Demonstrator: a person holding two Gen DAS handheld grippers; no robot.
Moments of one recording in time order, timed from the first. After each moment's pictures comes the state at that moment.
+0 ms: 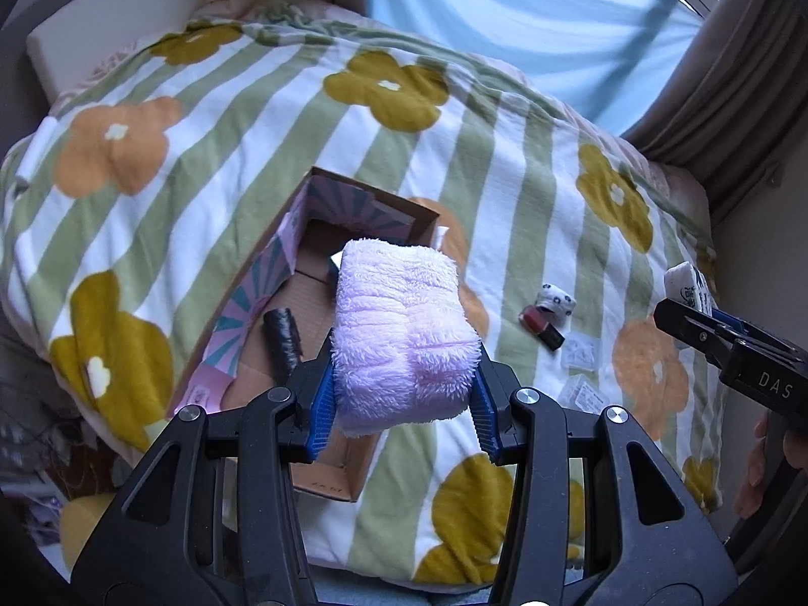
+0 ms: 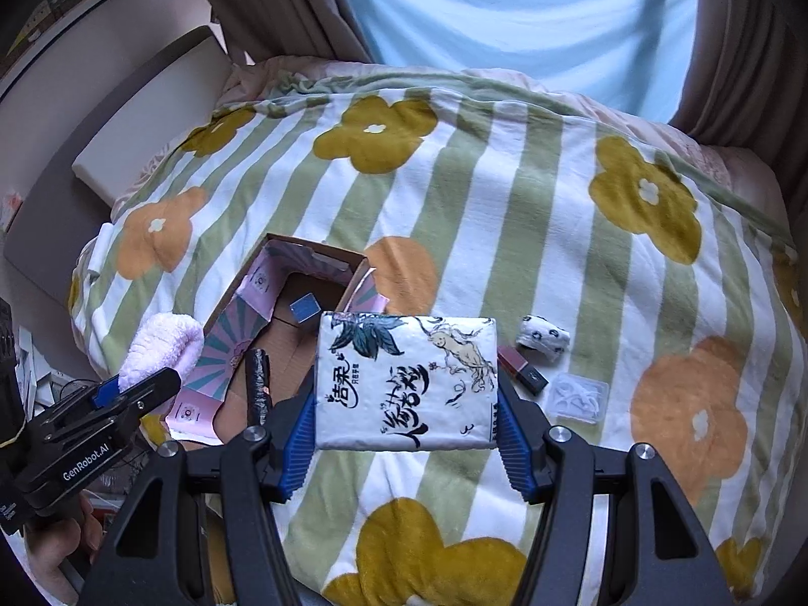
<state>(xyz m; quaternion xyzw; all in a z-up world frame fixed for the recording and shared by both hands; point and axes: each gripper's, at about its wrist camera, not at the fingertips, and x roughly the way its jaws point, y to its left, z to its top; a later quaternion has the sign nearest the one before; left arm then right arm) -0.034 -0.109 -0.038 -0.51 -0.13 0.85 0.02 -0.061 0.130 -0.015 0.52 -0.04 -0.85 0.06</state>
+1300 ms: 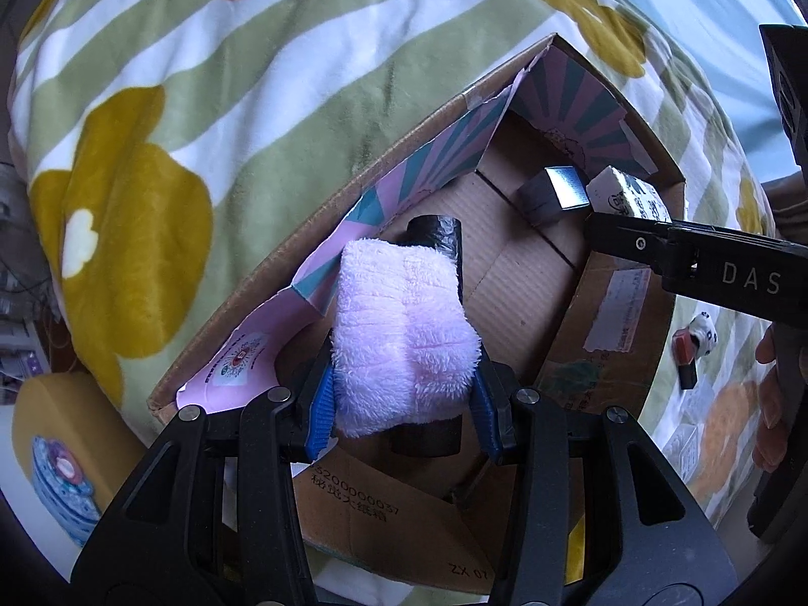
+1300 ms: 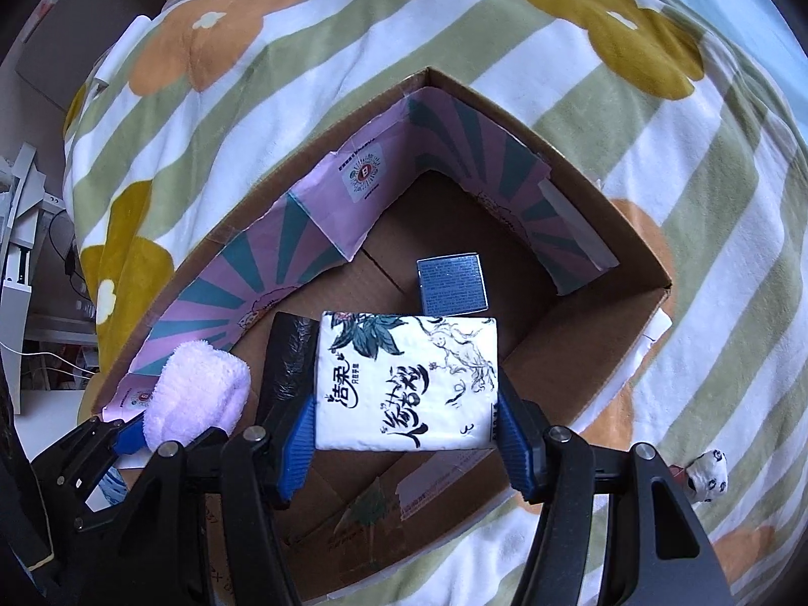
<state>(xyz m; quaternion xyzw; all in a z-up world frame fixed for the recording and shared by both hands) -0.054 -0.200 -0.217 -0.59 -0.22 0.77 -0.12 -0.192 -0.046 -0.203 0.64 0.12 -0.72 0.24</state>
